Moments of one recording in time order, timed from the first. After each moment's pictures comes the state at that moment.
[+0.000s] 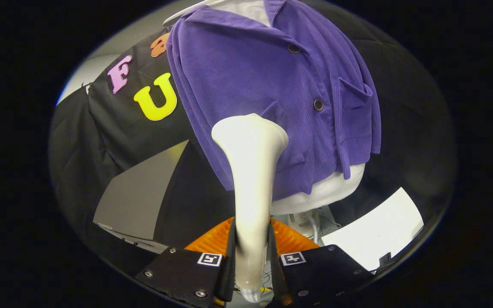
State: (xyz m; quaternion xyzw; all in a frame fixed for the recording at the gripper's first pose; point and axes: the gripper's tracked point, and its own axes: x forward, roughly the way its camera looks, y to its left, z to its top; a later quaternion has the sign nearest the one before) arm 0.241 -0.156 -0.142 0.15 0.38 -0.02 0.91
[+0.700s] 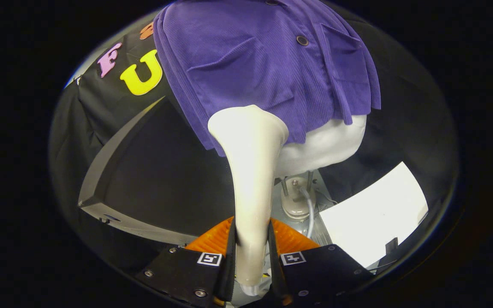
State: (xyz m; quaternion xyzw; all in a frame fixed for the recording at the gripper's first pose) arm 0.199 -0.154 -0.243 0.16 0.46 -0.04 0.87
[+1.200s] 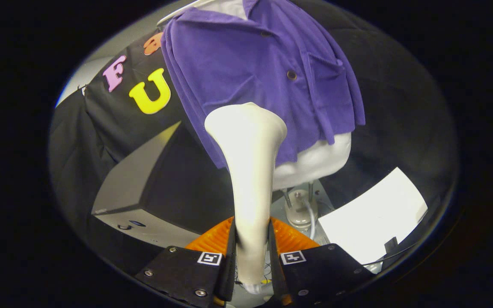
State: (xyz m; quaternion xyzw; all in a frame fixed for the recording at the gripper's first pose) arm 0.185 -0.166 -0.124 0.17 0.36 -0.03 0.92
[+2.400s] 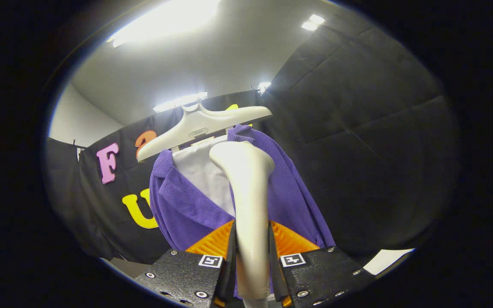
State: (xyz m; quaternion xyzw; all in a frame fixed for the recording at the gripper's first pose) arm 0.337 -0.298 0.148 0.15 0.03 -0.14 0.98
